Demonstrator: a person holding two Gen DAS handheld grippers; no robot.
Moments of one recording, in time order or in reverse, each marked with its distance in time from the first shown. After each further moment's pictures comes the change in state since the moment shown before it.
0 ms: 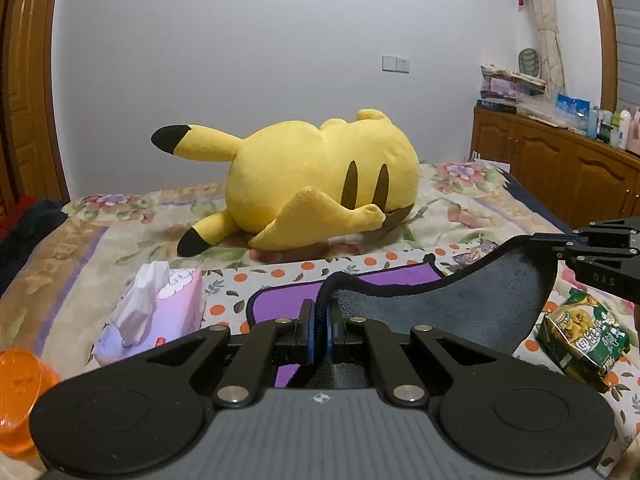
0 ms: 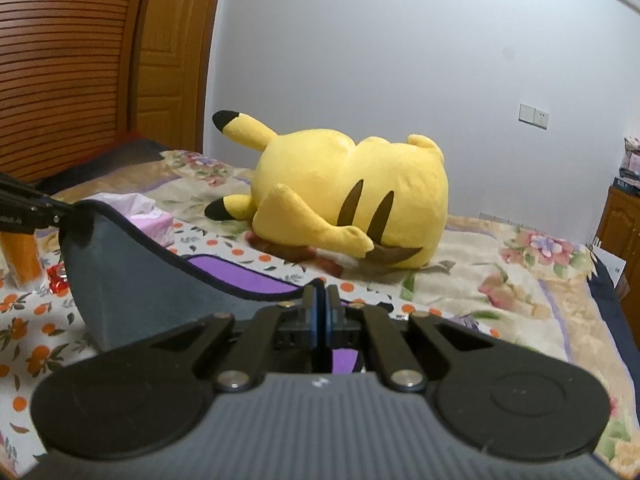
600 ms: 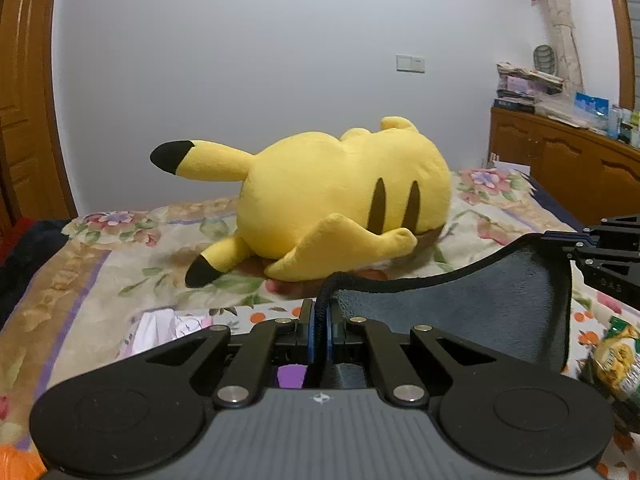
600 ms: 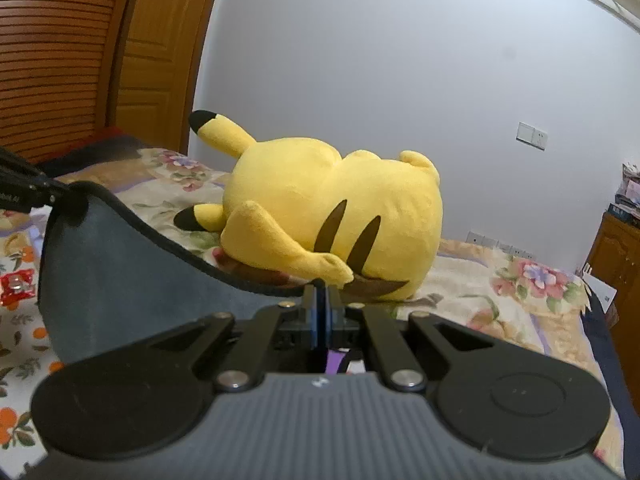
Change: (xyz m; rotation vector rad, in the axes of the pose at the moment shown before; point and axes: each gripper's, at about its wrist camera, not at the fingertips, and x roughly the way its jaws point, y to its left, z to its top) left arm 0.057 0.019 0.042 0.016 -0.004 0.047; right arm 0.051 -0.010 0.024 -0.064 -0.016 -0.051
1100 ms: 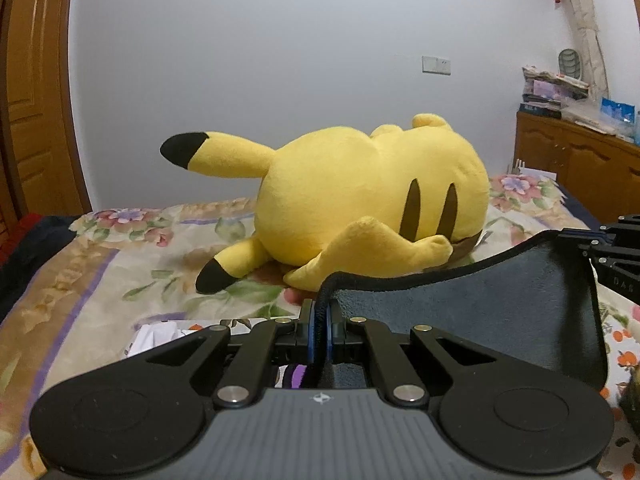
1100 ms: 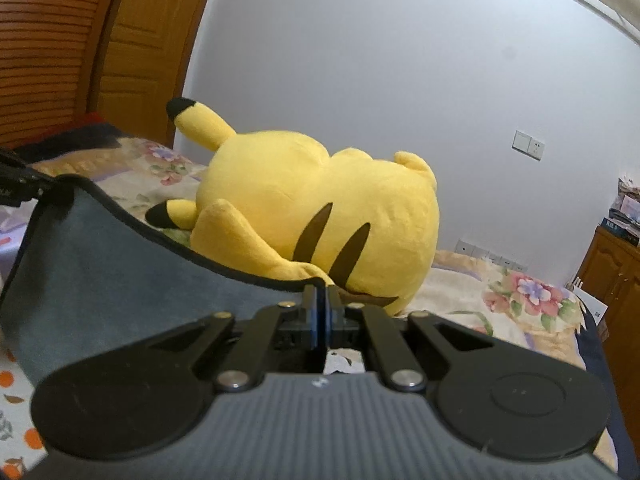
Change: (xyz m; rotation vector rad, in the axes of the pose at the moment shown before) left arm 0.047 0.010 0.000 -0.028 -0.007 0.062; right arm 0.043 -0.006 0.003 -0.041 0.008 -0.048
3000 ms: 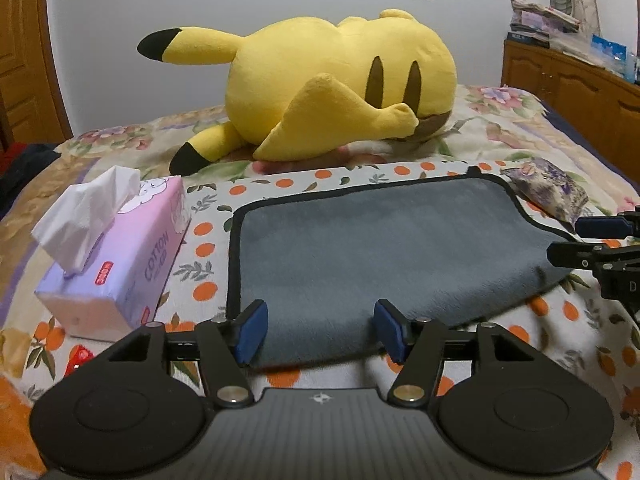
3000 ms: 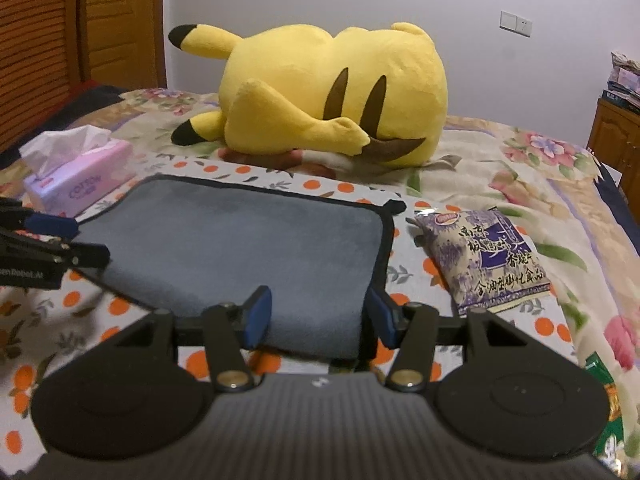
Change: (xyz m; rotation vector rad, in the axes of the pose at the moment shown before) left arm -0.021 -0.037 -0.091 0.028 0.215 -0.033; right arm -0.046 0.041 -0.070 0.225 0.254 0.054
